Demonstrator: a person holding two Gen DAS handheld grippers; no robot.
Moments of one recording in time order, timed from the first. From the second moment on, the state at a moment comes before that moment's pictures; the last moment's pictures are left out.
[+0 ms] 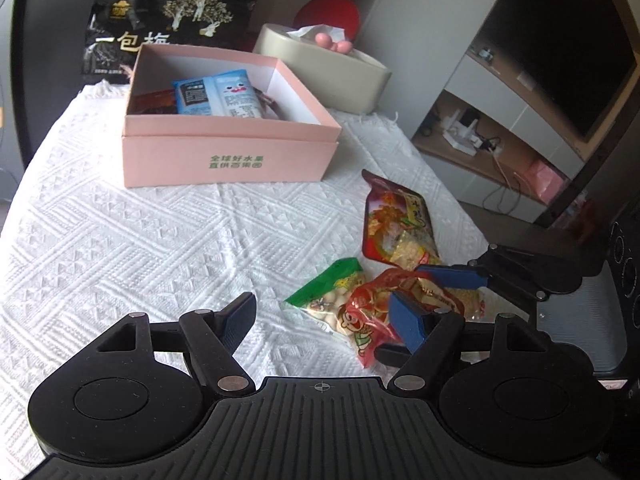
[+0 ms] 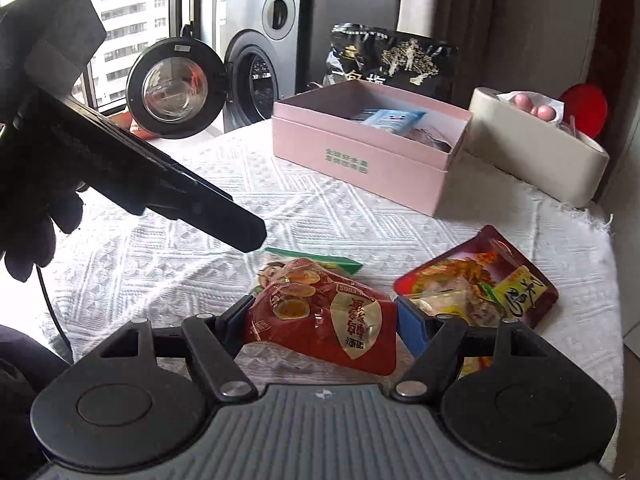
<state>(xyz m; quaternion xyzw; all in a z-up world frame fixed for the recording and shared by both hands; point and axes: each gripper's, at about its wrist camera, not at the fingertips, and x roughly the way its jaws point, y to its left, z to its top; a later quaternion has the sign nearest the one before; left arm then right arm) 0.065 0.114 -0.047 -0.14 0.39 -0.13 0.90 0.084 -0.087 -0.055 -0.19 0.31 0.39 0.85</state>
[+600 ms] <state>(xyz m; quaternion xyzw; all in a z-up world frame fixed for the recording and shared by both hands) 0.115 0.047 -0.071 -0.08 0.39 -0.10 0.91 0.070 -0.133 -0.082 -0.14 0.32 0.27 0.90</state>
